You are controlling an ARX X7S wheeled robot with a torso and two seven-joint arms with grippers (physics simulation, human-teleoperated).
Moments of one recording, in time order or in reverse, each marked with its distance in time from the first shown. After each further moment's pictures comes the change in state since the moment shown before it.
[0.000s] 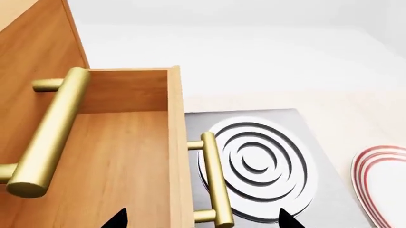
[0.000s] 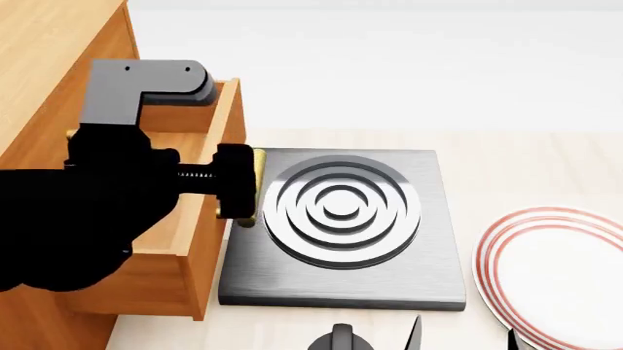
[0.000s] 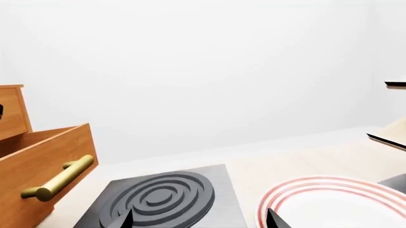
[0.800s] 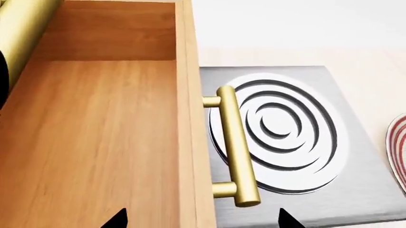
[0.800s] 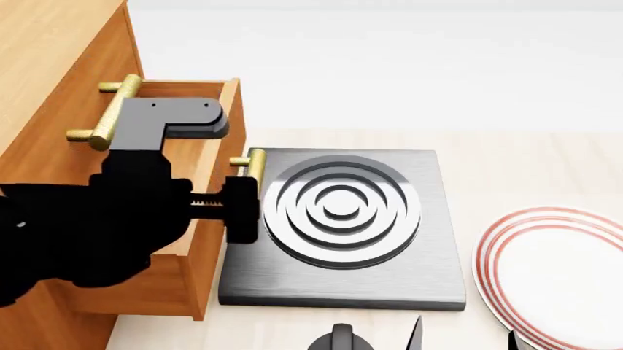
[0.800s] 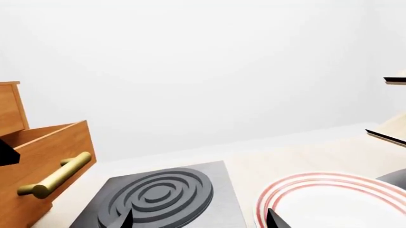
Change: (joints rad) left arm -0.006 0.055 0.067 -0.260 0.054 0.011 0.117; right arm 0.005 0.004 -0.005 0.009 0.010 0.004 0.006
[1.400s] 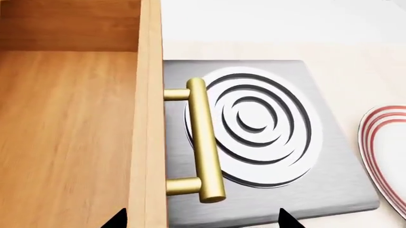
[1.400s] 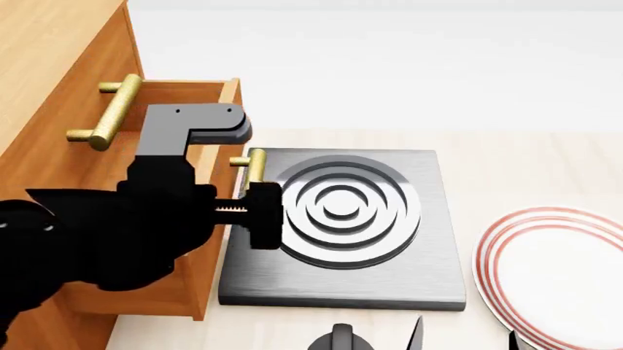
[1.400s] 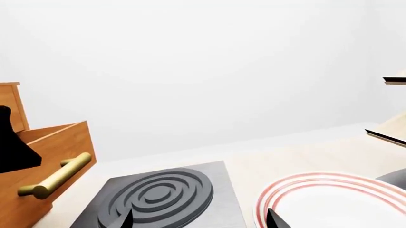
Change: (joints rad) left arm 0.003 0.053 0.012 -0.040 -0.003 0.027 0.031; right arm -0.001 0.005 -0.003 -0.003 0.004 -0.003 0.005
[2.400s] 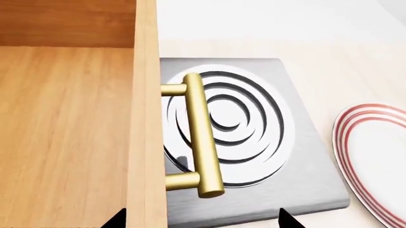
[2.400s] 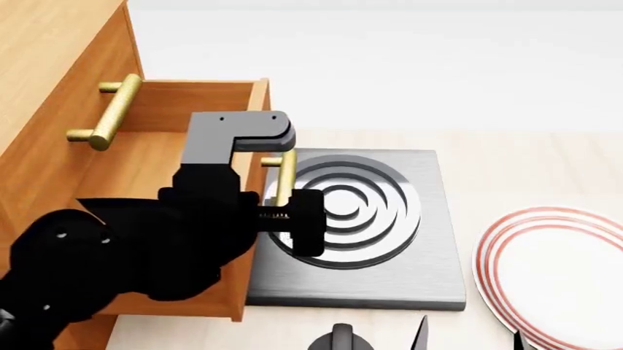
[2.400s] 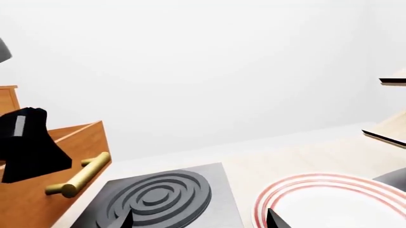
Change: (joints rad) left arm 0.002 0.102 0.050 -0.049 0.008 0.081 -0.021; right arm -0.004 0.009 0.003 -0.003 0.011 -0.010 0.005
